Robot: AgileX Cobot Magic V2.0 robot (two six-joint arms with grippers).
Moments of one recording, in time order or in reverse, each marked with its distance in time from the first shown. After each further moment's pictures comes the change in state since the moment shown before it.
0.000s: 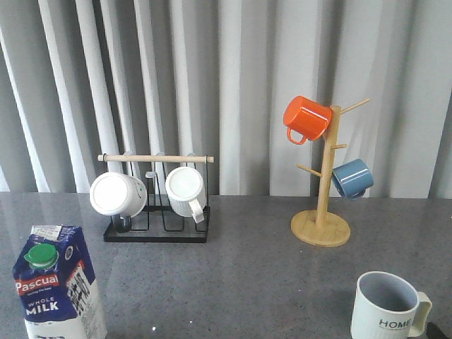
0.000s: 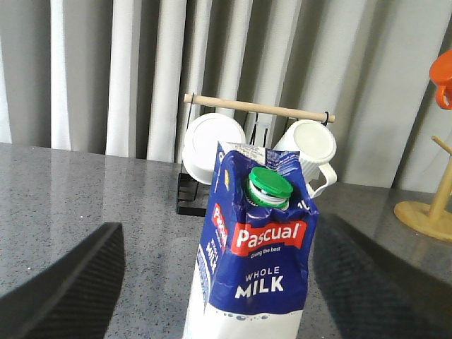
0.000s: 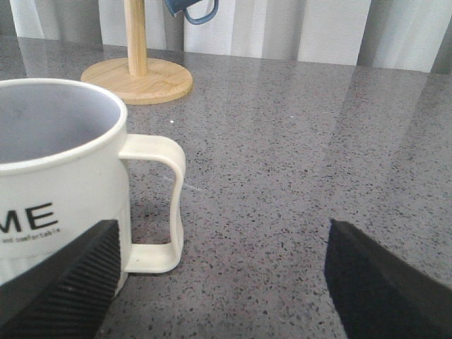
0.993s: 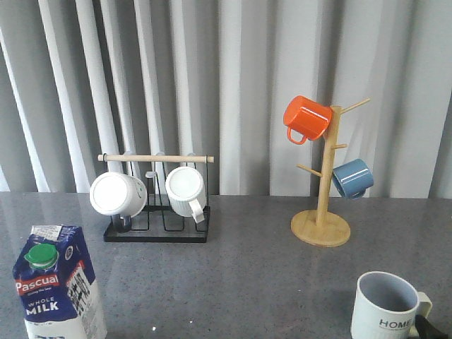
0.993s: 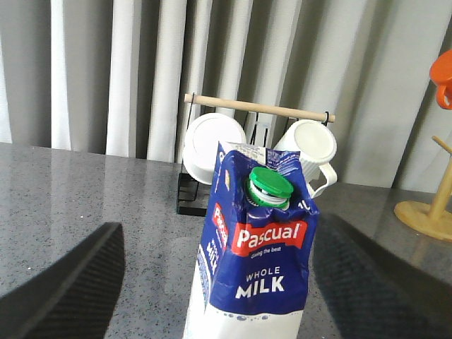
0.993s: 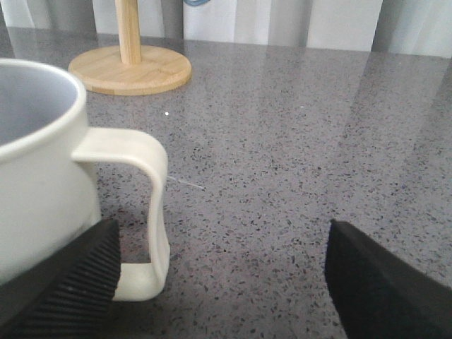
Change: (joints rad) left arm 0.000 0.000 0.000 0.000 0.000 0.000; right arm -0.002 0.190 -0.106 -0.004 -0.056 0.000
